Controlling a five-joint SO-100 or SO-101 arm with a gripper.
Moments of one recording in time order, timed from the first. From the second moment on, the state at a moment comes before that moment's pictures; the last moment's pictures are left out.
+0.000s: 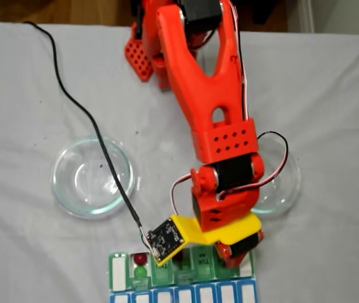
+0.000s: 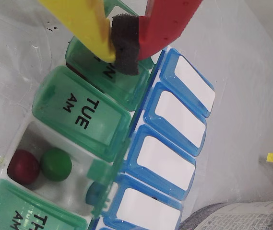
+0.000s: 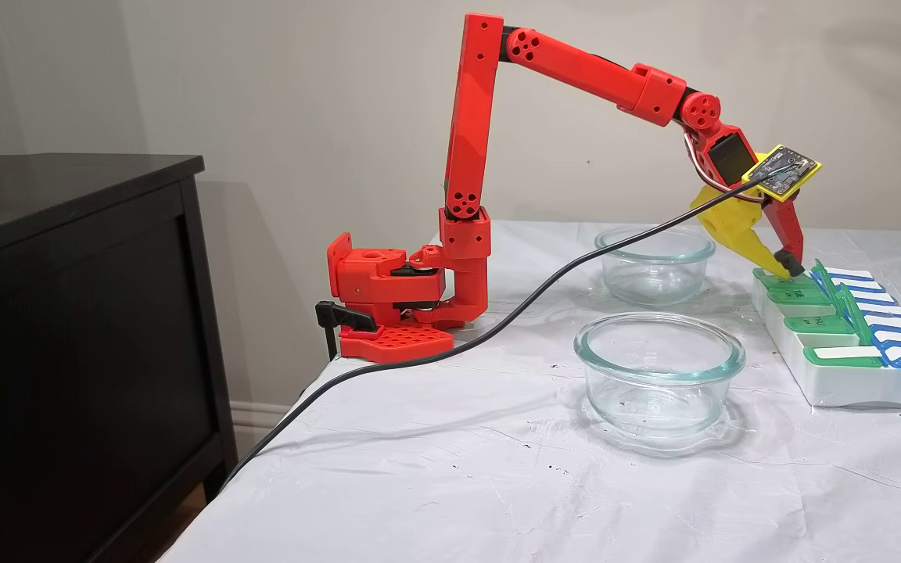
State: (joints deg) arm -16.5 100.8 106.7 33.2 -14.2
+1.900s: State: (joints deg) arm -2.5 115.7 118.1 10.1 -16.1
